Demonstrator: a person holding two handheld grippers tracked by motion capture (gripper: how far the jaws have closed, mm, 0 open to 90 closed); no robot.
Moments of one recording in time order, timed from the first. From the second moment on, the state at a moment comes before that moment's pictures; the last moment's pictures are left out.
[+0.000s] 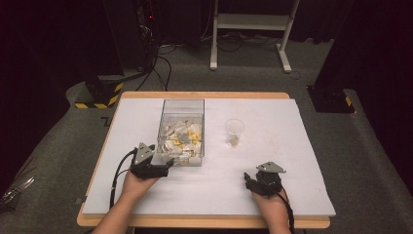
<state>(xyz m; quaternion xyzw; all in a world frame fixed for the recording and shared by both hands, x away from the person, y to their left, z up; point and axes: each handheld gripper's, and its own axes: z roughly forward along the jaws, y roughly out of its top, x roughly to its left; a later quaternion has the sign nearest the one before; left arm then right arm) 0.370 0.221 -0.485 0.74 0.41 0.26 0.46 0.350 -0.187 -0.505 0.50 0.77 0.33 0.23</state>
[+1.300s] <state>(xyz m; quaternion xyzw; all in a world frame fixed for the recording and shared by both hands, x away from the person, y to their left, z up) 0.395 0.236 -0.495 0.71 0.49 0.25 0.45 0.350 -0.187 -0.505 0.50 0.77 0.33 0.23</state>
